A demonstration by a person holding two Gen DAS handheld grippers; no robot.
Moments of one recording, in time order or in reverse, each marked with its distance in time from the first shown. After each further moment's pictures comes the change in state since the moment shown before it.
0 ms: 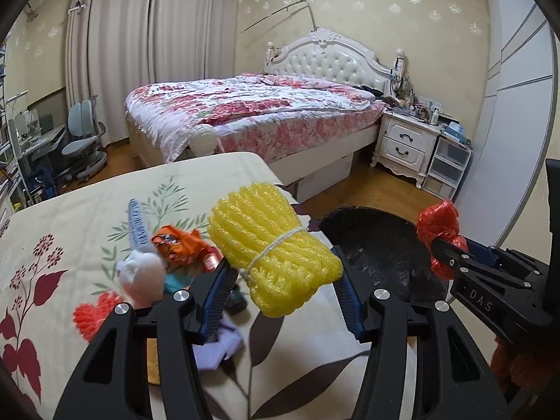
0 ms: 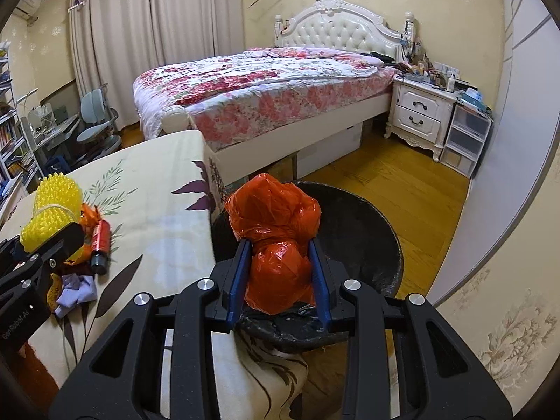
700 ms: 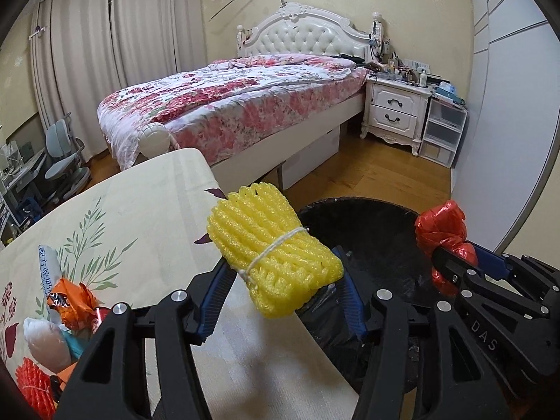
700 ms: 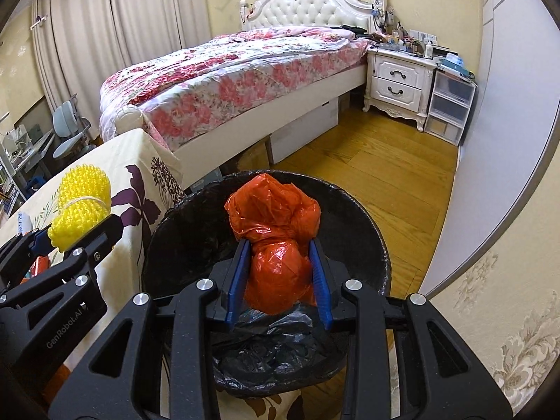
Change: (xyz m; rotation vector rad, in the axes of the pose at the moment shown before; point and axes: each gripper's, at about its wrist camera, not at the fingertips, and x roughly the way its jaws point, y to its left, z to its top) left arm 0.102 -0.066 0.017 0.133 0.085 0.001; right arm 0.065 -0.049 0.008 0.112 0.068 -0.054
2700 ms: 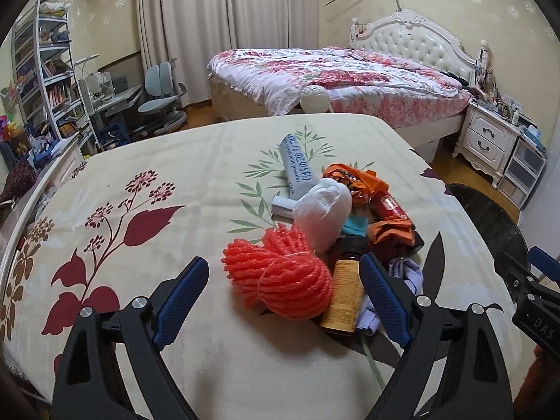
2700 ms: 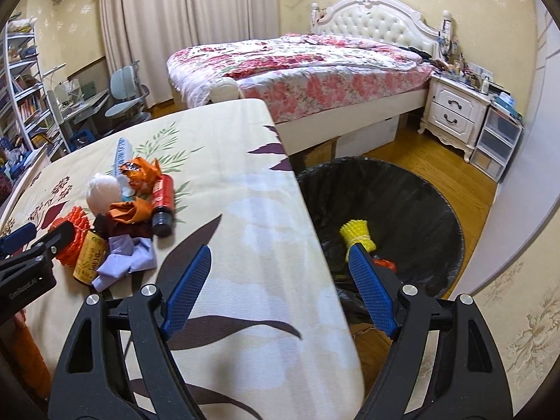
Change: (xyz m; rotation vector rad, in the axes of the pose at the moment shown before) left arm -0.118 0.173 -0.096 -0.295 0.066 0.301; right arm -0.073 0.125 -0.057 -0.204 -0.006 0.160
